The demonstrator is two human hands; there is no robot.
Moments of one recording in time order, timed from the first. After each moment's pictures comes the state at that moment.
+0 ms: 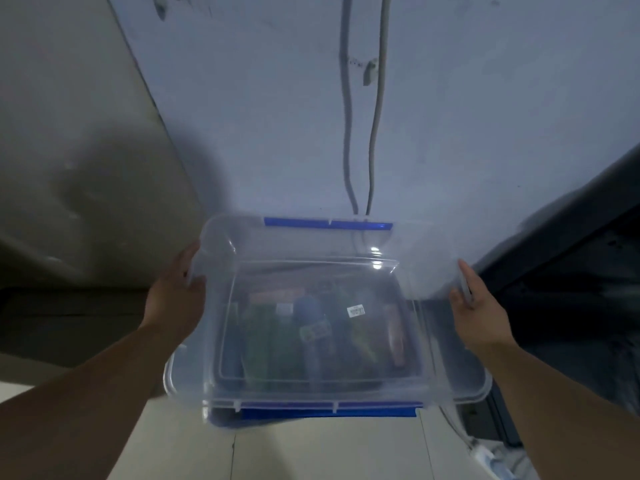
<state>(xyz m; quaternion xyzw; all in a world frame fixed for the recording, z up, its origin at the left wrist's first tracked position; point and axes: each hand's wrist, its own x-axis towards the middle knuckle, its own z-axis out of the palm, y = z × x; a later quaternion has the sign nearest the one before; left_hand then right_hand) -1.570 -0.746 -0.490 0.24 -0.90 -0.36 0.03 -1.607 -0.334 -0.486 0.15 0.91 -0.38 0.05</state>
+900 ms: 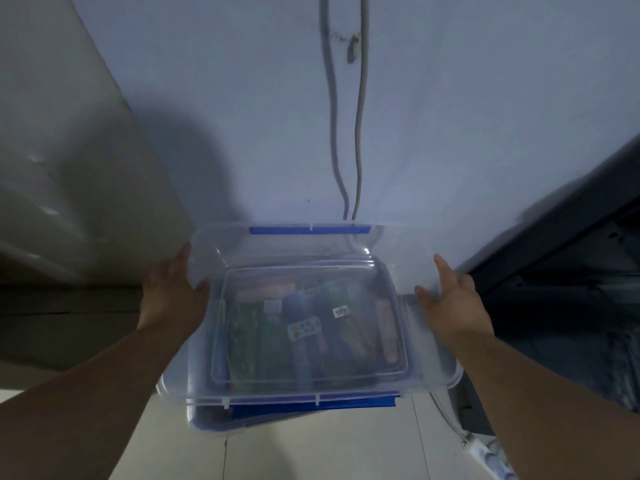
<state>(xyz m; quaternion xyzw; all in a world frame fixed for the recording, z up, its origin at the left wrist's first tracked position) -1.591 -0.746 -0.534 0.23 -0.95 -0.22 -0.01 -1.628 -0.347 -0.497 0.13 0.96 -0.22 0.11</state>
